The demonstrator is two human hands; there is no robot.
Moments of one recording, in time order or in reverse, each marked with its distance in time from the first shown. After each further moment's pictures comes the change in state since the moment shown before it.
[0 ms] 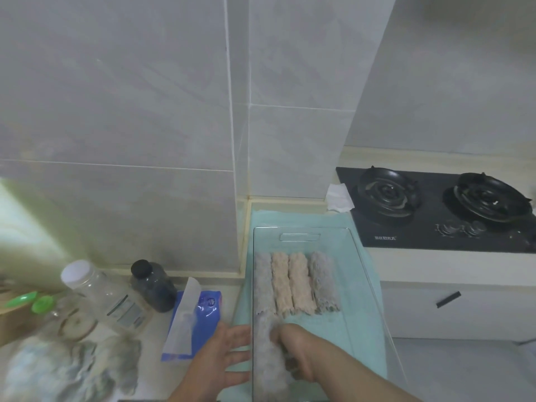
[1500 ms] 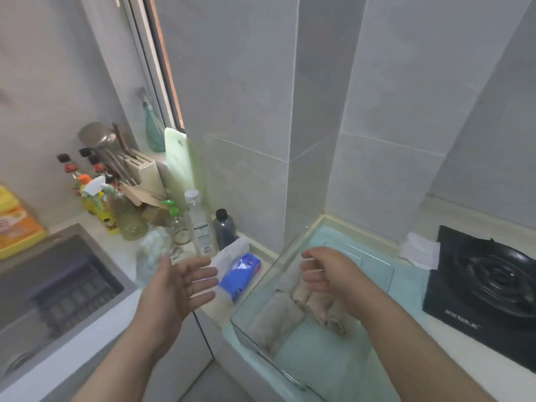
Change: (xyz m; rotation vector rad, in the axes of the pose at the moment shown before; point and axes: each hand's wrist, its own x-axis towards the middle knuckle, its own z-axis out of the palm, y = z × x) left_hand -0.132 -0.043 0.058 -0.333 0.588 0.719; right_hand -0.115 -0.066 -0.107 -0.249 -0.374 -0.728
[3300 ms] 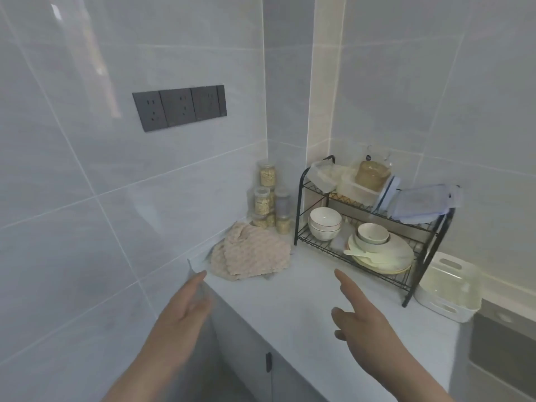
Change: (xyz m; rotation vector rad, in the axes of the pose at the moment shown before) left_hand -0.617 0.030 -0.713 0.220 1.640 0.009; right_hand -0.403 0.210 0.888 -0.887 -1.458 -0.566
